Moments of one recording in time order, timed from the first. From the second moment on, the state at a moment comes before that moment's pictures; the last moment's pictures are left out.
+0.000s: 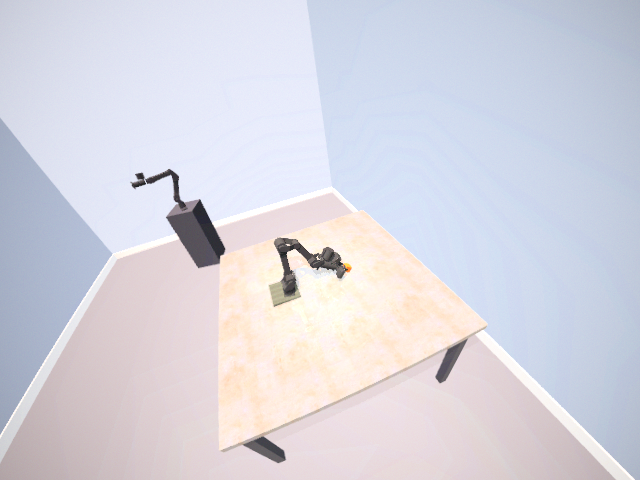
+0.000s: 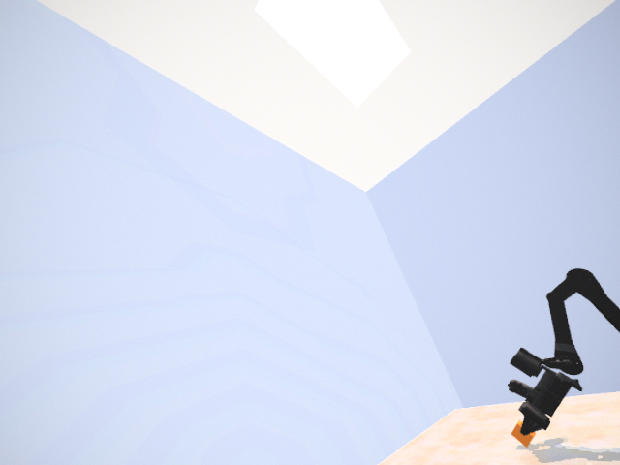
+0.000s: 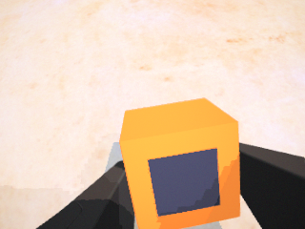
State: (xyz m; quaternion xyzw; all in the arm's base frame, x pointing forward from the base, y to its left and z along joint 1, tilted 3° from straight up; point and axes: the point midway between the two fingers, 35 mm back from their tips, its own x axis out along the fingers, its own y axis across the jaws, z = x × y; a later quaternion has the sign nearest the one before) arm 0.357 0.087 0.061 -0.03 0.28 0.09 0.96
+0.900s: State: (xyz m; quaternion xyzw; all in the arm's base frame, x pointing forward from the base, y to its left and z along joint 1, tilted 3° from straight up) arm 0.344 0.083 0.061 -0.03 0.21 0.09 0.97
